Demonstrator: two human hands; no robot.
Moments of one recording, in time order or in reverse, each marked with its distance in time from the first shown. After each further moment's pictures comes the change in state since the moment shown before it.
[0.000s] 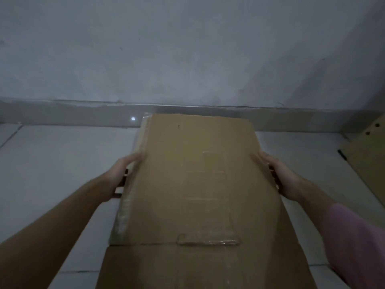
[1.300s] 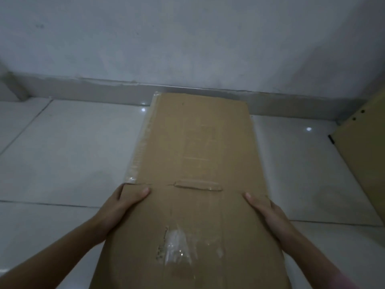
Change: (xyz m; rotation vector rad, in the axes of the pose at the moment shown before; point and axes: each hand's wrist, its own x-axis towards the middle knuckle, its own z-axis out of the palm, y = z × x) left_hand -0.110 -0.121 0.024 -0.062 -0.025 0.186; right_hand -0.134 0.115 0.015 0.019 -0.006 -0.029
